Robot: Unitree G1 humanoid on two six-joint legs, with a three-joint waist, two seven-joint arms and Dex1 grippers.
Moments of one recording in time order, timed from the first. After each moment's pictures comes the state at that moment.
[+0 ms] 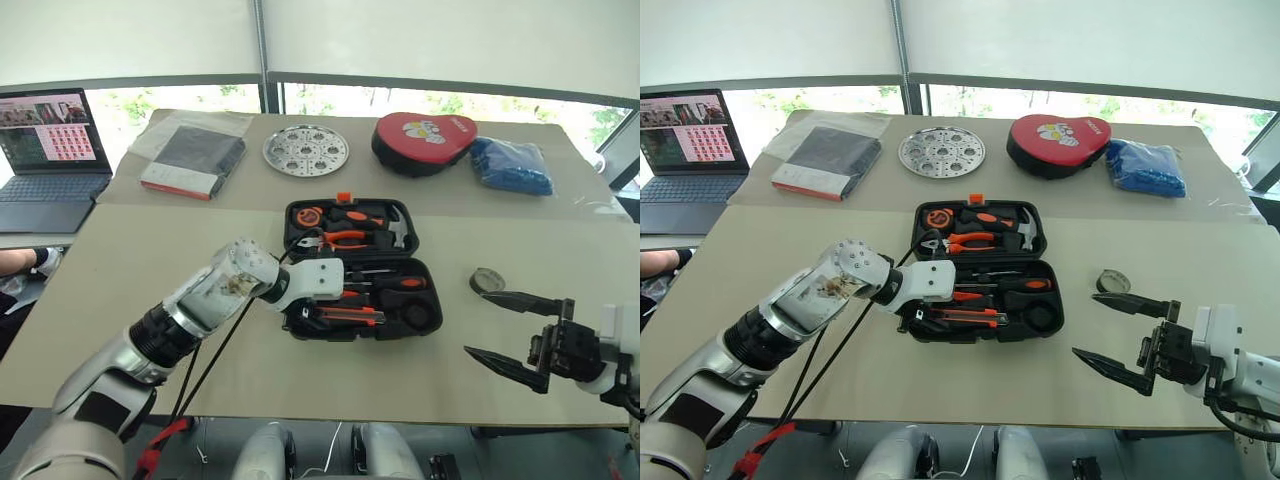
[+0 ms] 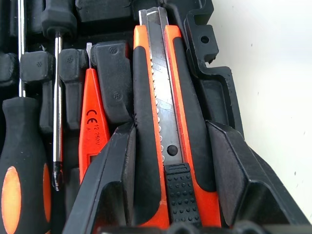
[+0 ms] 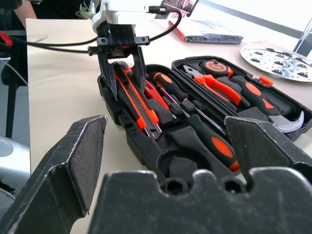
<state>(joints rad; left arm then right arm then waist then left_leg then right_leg) -0.77 0.62 -0.62 -0.18 -0.10 0.72 -1.17 0.24 -0.72 -0.44 -0.28 0.66 0.00 1.28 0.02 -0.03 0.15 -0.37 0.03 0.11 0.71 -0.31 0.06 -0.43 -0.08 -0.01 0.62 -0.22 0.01</state>
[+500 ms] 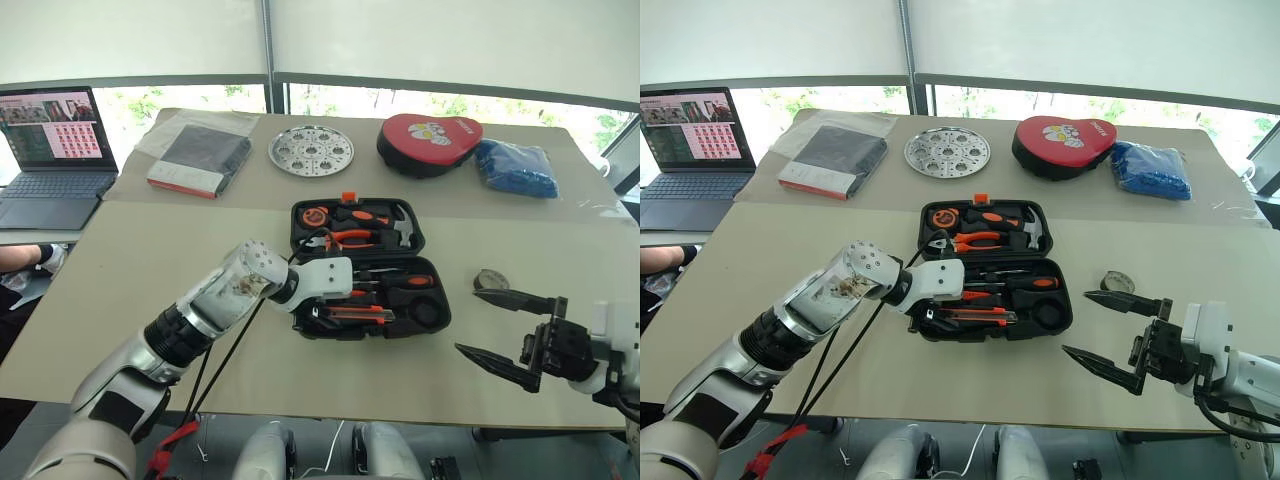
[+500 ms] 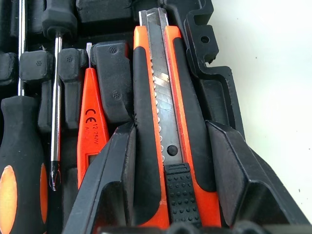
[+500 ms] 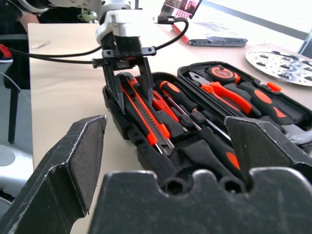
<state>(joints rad) -0.78 0.54 -0.60 -0.13 -0.08 0.70 -1.16 0.25 -0.72 -0.42 -0.36 0.67 0.07 1.20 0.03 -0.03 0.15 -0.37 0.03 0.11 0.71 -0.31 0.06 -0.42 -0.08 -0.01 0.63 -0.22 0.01</state>
